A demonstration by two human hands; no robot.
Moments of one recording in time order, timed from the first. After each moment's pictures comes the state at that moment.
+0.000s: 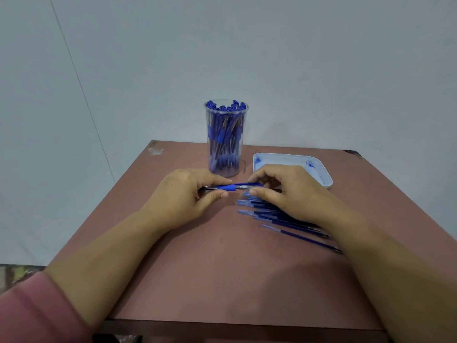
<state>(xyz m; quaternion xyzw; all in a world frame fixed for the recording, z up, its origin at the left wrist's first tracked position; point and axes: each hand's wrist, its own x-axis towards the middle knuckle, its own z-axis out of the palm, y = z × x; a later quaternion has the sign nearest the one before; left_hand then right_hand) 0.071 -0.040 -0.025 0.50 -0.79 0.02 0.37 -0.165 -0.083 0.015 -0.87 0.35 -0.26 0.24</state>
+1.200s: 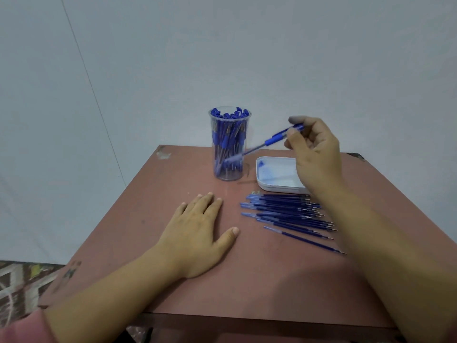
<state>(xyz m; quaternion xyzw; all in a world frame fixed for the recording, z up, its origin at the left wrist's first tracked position) 0.033 0.019 -0.037 0.70 -0.71 -0.01 0.08 -0.158 -0.103 0.045 -0.64 0.32 -0.62 0.32</state>
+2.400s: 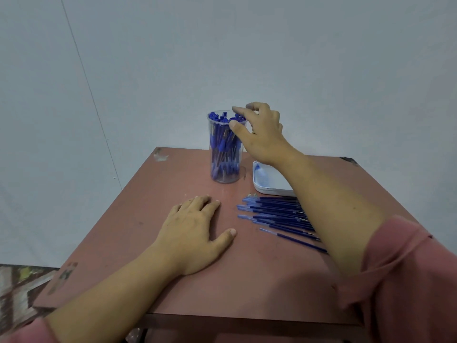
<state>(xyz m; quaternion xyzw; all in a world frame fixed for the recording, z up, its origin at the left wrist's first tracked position) 0.034 0.017 -0.032 0.70 -0.71 -0.01 0.12 -0.097 -0.145 0.070 -0.83 0.41 -0.36 0.10</state>
